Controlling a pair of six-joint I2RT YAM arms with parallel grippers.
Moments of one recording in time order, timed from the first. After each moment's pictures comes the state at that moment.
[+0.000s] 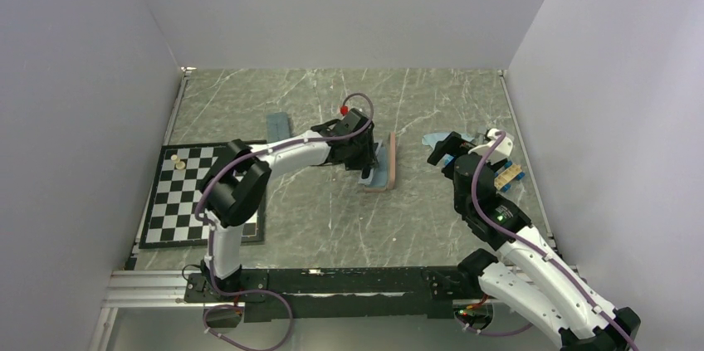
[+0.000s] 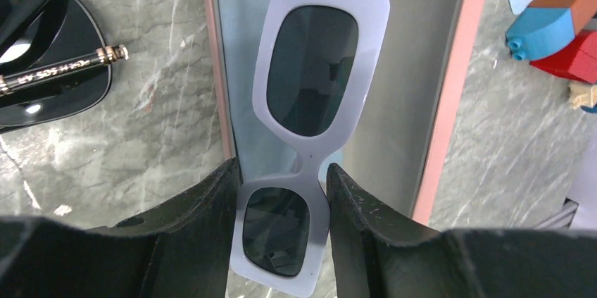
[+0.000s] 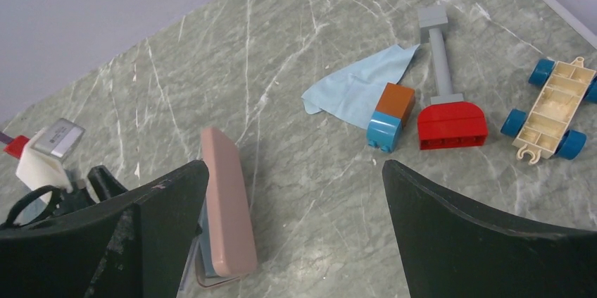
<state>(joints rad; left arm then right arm) -0.78 1.94 1.40 -0.35 0.03 -0.84 0.58 0.66 0.63 -0.30 0.76 0.61</state>
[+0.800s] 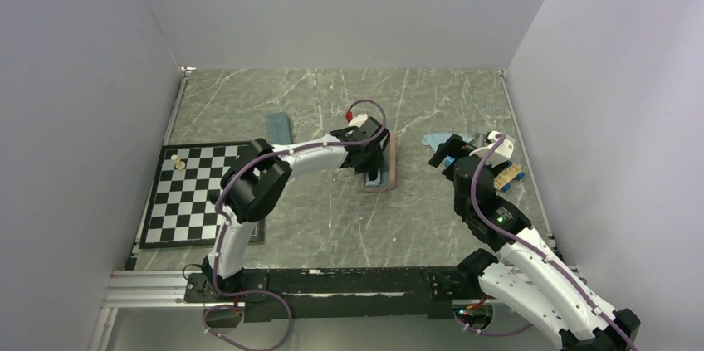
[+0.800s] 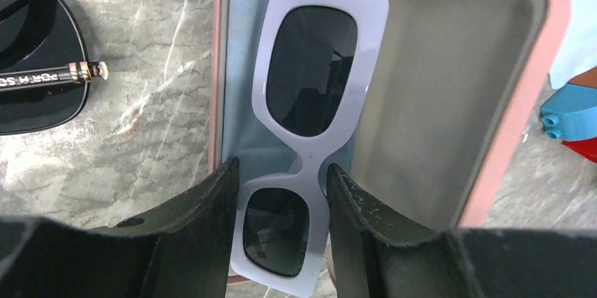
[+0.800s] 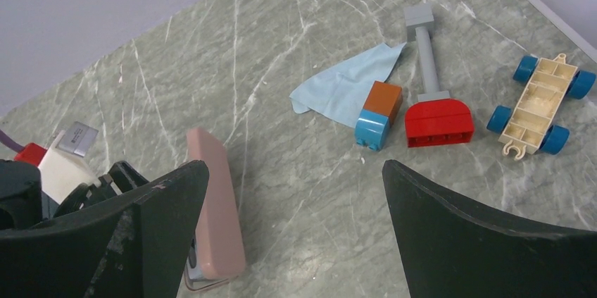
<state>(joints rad) -0.85 2.08 1.51 -0.39 -0.18 -0.99 0.58 0.65 0.61 -0.31 0.78 0.61</state>
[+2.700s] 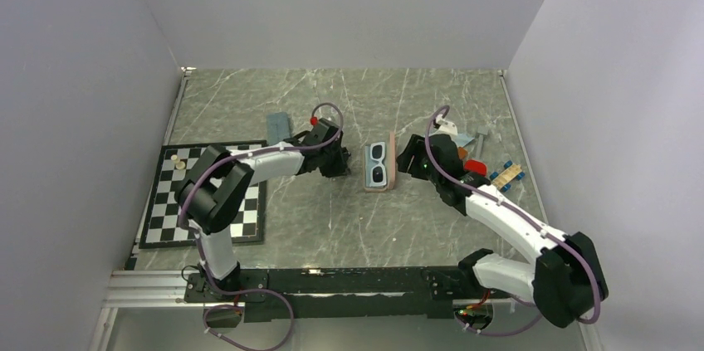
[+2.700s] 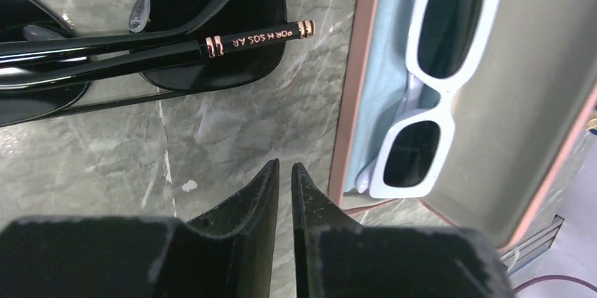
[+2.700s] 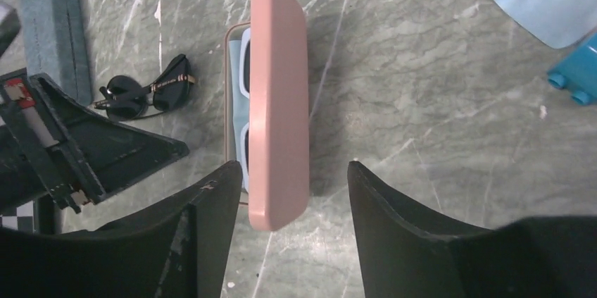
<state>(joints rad) -0.66 1.81 1.08 -0.15 0.06 -0.88 0.48 1.10 0.62 -0.11 0.19 0.62</state>
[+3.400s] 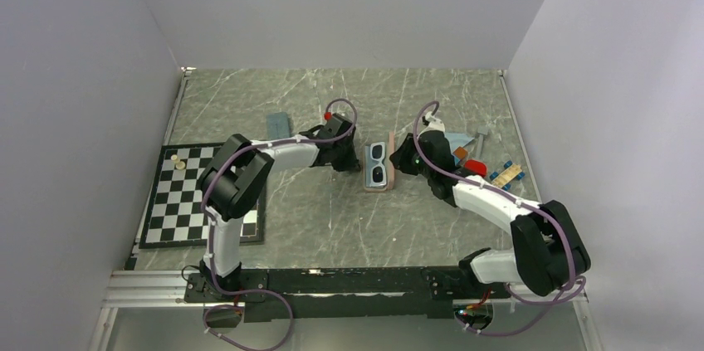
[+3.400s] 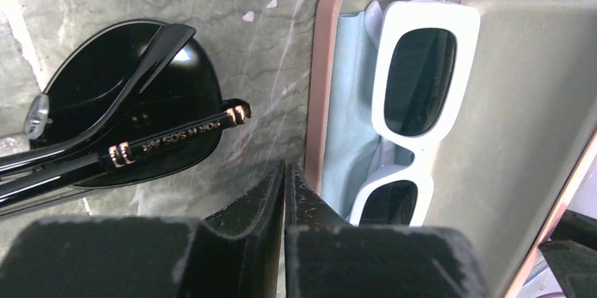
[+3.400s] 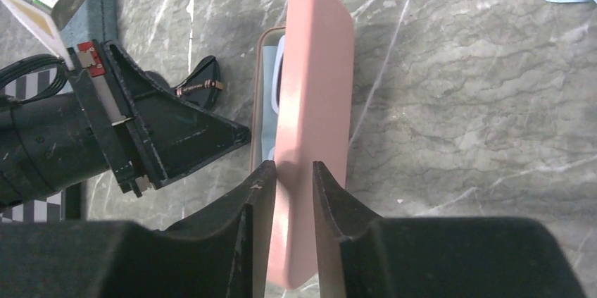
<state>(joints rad) -0.68 1.99 1.24 -0.15 0.07 -0.85 0.44 1.31 0.60 0.15 0.02 0.62</state>
